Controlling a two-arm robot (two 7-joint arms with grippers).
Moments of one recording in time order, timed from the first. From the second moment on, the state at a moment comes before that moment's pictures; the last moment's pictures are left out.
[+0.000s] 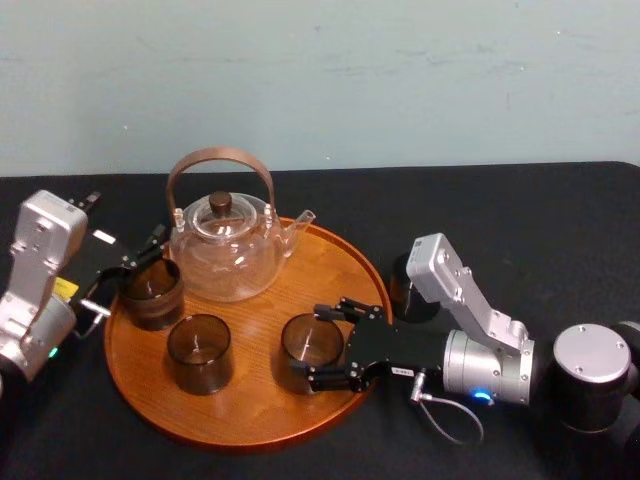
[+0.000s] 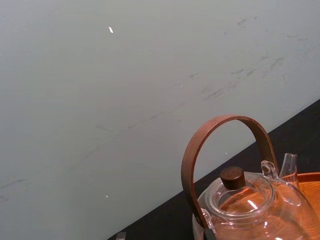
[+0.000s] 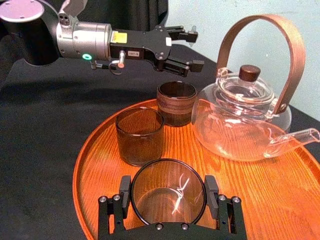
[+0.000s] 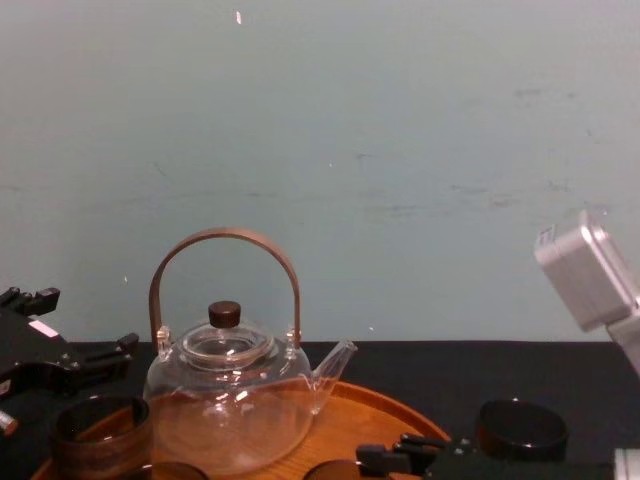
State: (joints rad) left arm -0.20 0.60 0.45 -1.41 -0.25 -0.12 0.03; right arm 0.34 0.47 -0.65 -1.35 0.38 -0.02 0.70
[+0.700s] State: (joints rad) left arm -0.20 0.60 0.45 -1.41 -0.25 -0.12 0.03; right arm 0.34 0.46 -0.66 -1.33 0.36 -0.01 0.69
